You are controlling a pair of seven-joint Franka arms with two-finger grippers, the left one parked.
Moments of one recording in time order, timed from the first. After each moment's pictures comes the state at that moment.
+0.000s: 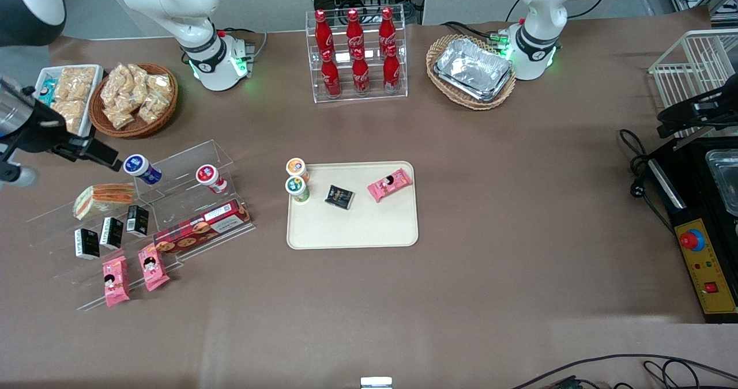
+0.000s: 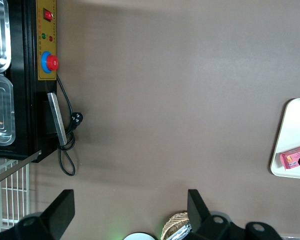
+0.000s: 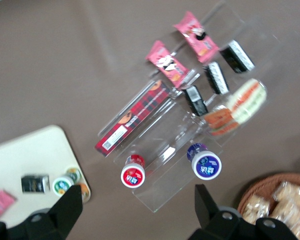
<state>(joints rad) -0.16 -0.02 0.16 -1.62 0.02 1.59 0.37</state>
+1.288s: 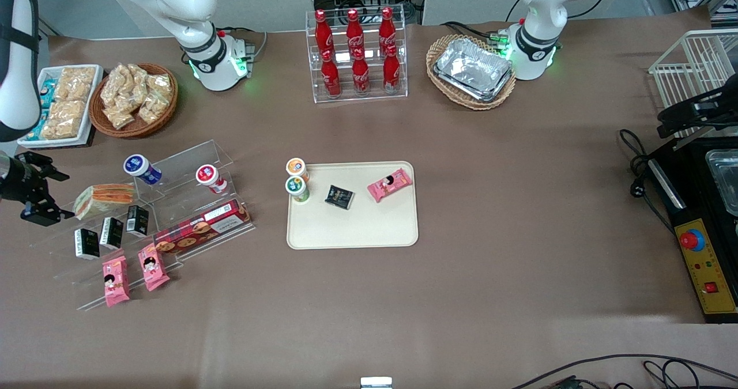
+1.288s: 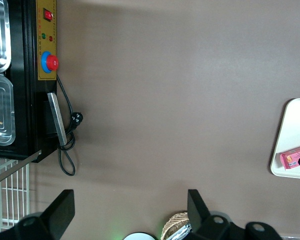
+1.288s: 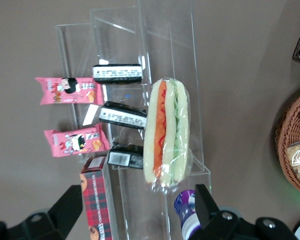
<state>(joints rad) -0.36 0.12 0.11 -1.80 -0.04 1.87 1.01</state>
